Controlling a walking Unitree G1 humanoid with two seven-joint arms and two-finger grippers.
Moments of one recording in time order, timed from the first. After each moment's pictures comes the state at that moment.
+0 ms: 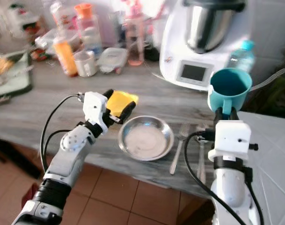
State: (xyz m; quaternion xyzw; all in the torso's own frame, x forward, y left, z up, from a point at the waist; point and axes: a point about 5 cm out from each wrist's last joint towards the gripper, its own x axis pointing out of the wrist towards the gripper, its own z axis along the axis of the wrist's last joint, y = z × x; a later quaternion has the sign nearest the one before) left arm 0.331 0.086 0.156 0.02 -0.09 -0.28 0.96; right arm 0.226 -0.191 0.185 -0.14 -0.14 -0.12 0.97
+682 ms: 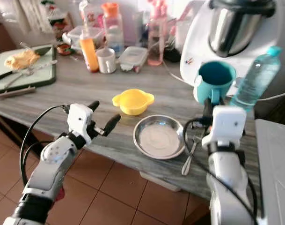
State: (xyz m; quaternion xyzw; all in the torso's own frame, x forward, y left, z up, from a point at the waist) left arm 0.310 0.123 0.139 0.05 -0.05 -0.29 0.95; right arm 0.262 -0.192 0.198 -0.08 -0.13 -0.05 0.99
